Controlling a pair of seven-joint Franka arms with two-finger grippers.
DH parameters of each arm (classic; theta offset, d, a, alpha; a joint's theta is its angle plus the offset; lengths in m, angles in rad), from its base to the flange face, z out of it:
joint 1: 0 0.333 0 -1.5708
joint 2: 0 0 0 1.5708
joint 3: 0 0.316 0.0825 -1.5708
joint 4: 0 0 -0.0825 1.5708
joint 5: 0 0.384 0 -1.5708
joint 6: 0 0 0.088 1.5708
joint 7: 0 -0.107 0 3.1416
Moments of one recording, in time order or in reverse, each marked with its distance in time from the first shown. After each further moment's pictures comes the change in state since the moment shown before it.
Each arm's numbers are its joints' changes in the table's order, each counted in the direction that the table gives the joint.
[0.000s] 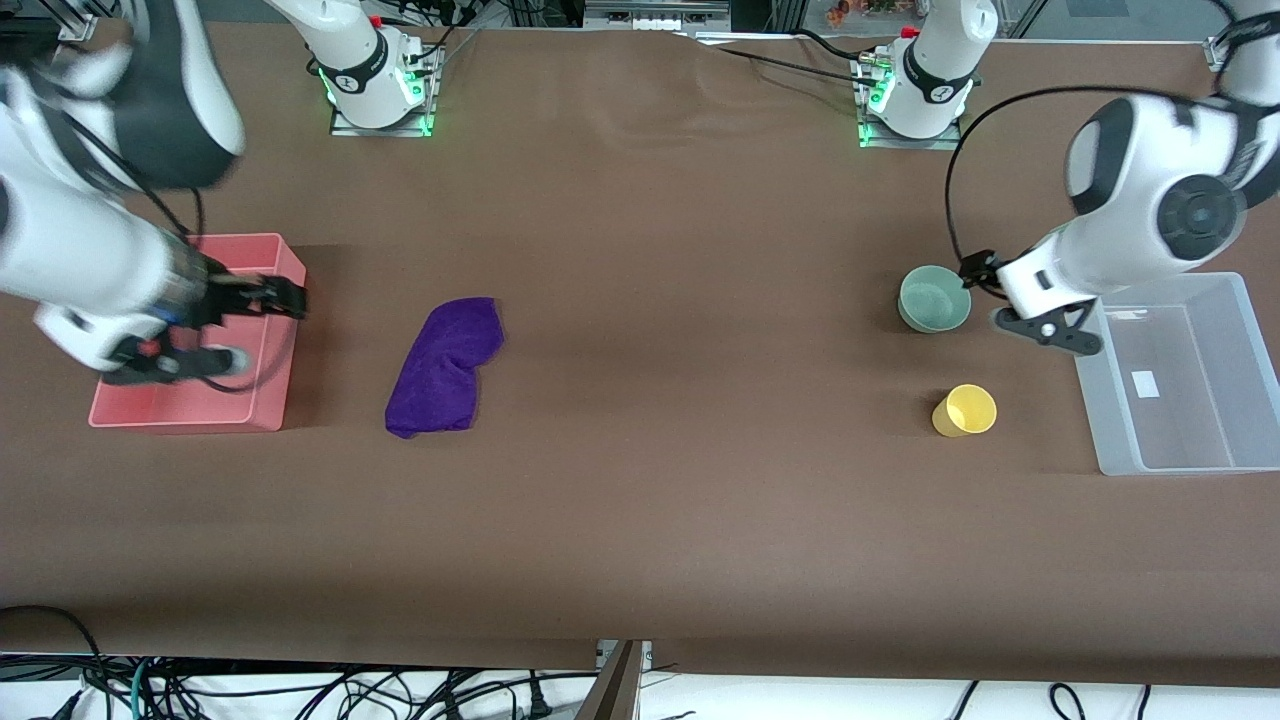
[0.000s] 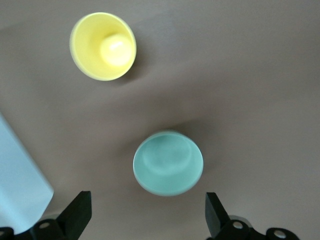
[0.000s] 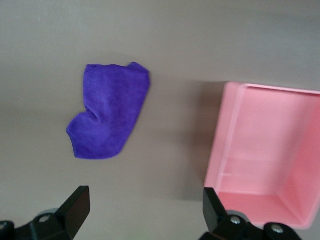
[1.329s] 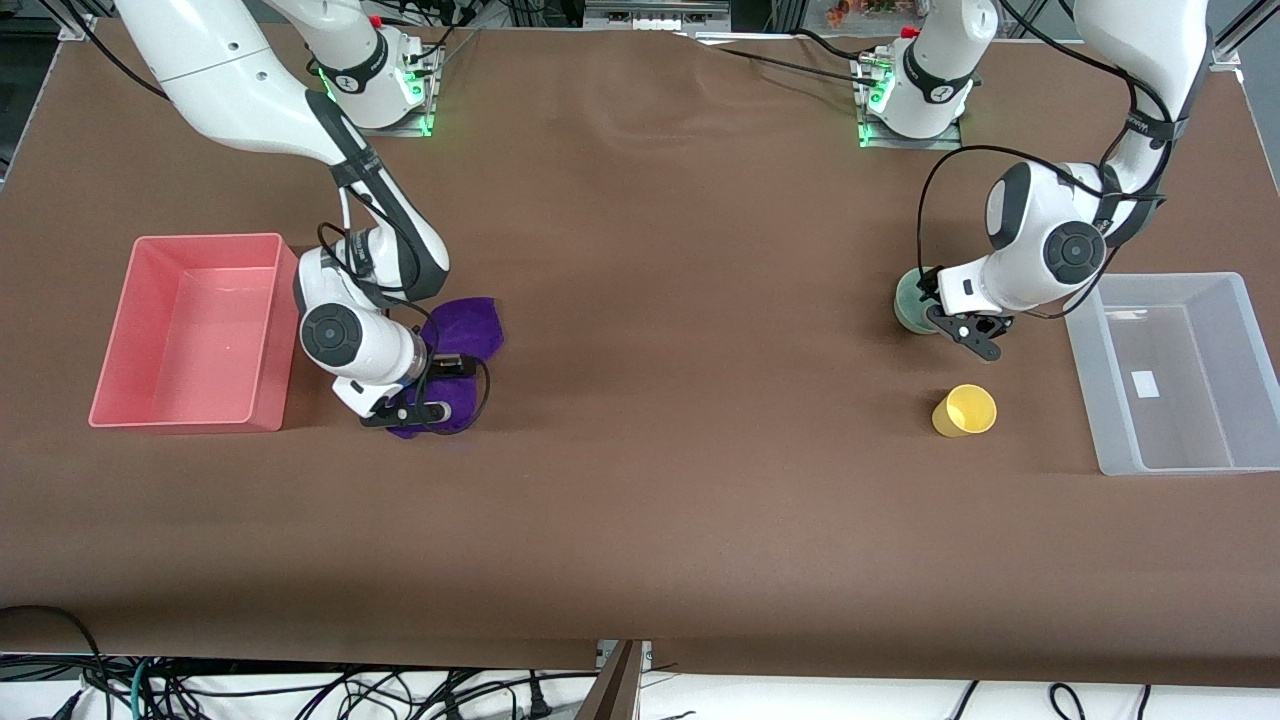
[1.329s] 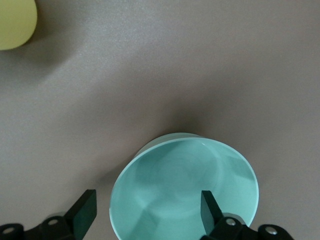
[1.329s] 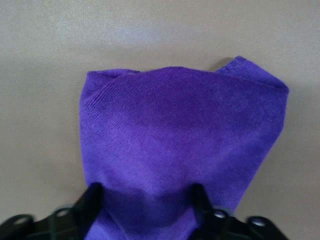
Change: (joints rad) left arm 0.033 0.156 0.000 0.238 0.002 -0.396 -0.293; right arm 0.054 0.281 0.072 0.360 0.000 -0.702 -0.189
